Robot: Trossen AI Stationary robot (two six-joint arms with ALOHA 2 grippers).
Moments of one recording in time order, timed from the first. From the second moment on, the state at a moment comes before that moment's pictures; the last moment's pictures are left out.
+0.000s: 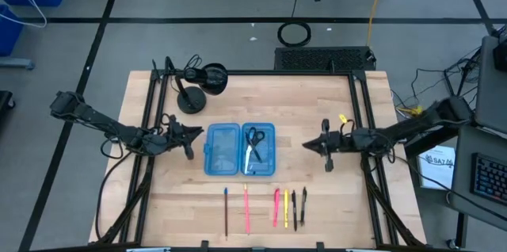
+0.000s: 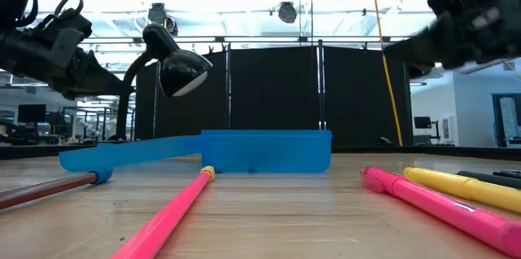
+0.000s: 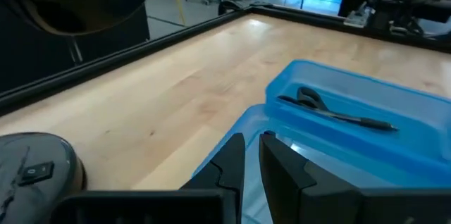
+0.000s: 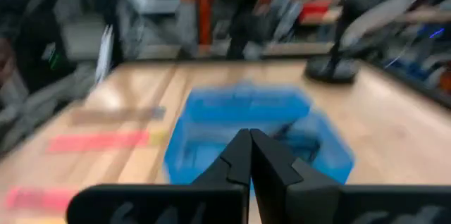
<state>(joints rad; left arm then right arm) -0.37 0.62 0.01 0.26 -0.83 -0.38 0.21 0.84 0.02 0.73 0.20 0.06</state>
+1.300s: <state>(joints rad) -0.60 1.50 1.14 -1.26 -0.39 -1.79 0.13 0.26 0.02 0.25 0.08 -0.26</state>
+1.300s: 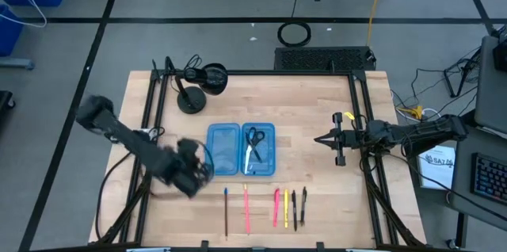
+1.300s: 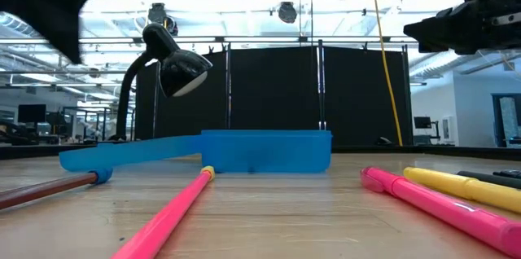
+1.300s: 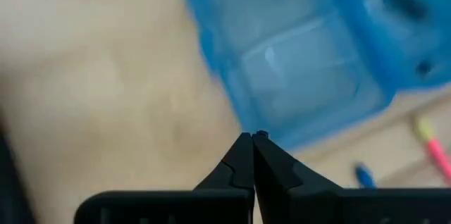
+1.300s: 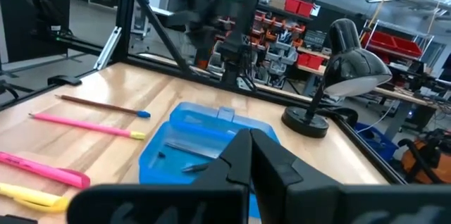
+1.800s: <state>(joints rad) -0.66 1.83 1.33 -1.07 -0.30 -2.13 0.13 0.26 0.02 0.35 0.08 -0.24</state>
